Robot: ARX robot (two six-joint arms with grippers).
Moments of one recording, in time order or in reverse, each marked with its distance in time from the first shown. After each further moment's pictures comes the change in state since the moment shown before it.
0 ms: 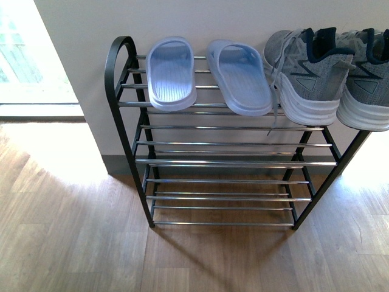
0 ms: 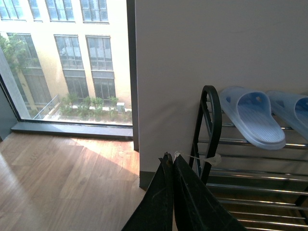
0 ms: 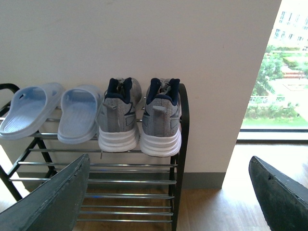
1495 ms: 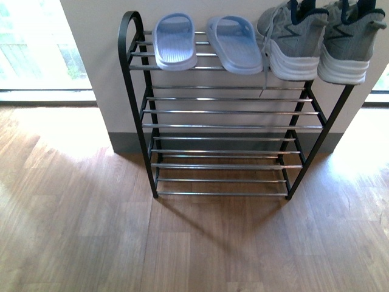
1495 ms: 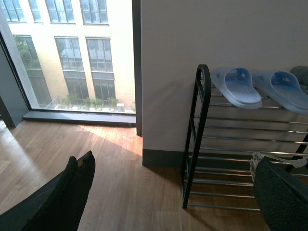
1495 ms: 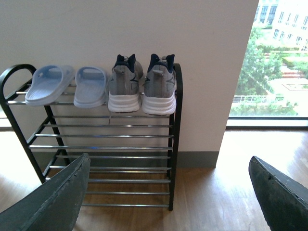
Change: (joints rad) left arm 0.002 -0.293 0.000 -0.310 0.000 0.002; right arm 0.000 0.000 0.000 0.000 -0.001 0.000
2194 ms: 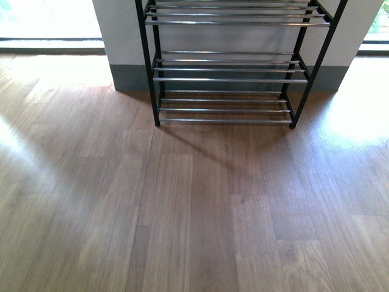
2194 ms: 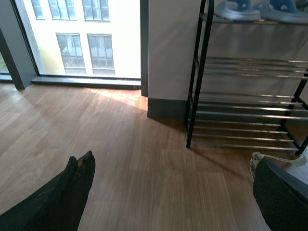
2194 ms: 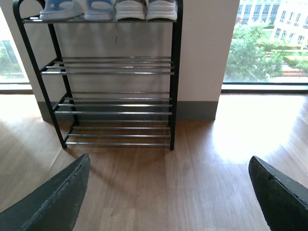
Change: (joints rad) left arm 0.000 0.000 0.000 0.000 0.000 0.000; right arm 0.000 -0.001 0.000 0.000 0.000 0.000
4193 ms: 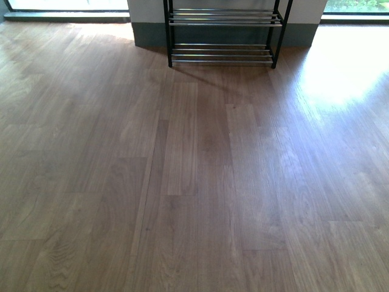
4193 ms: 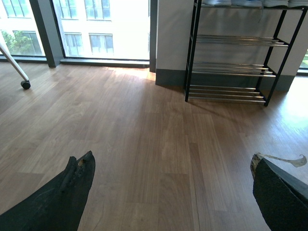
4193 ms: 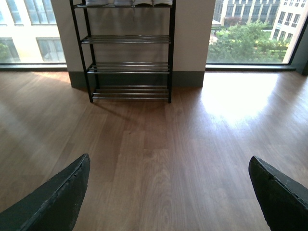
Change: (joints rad) left arm 0.000 0.000 0.000 0.000 -0.002 0.001; right arm 0.000 -0.001 0.000 0.000 -0.001 0.000
